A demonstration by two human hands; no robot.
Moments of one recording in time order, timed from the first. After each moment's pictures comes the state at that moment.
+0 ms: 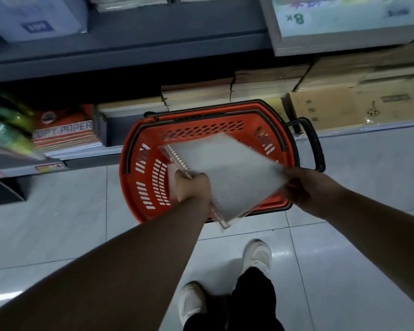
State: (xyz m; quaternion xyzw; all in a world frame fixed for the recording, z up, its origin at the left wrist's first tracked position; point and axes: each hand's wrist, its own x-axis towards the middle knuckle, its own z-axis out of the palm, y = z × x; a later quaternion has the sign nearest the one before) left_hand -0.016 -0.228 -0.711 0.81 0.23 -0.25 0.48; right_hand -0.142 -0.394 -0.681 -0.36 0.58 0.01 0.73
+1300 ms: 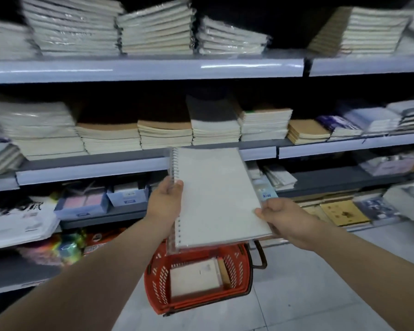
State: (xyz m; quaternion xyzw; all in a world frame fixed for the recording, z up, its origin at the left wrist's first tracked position) left_hand -0.015 -0.166 -0.250 0.76 -0.11 -0.18 0.61; right_hand -0.194 -0.338 -0.240 -0.69 0.35 -0.01 0.63
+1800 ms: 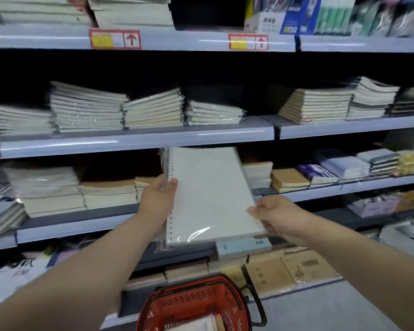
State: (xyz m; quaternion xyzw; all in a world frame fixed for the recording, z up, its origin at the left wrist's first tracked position) left_hand 0.006 -0.198 -0.121 0.76 -0.17 -0.11 0.62; right_hand -0.186 -0.366 -0.115 -0.74 0.30 -0.07 0.60
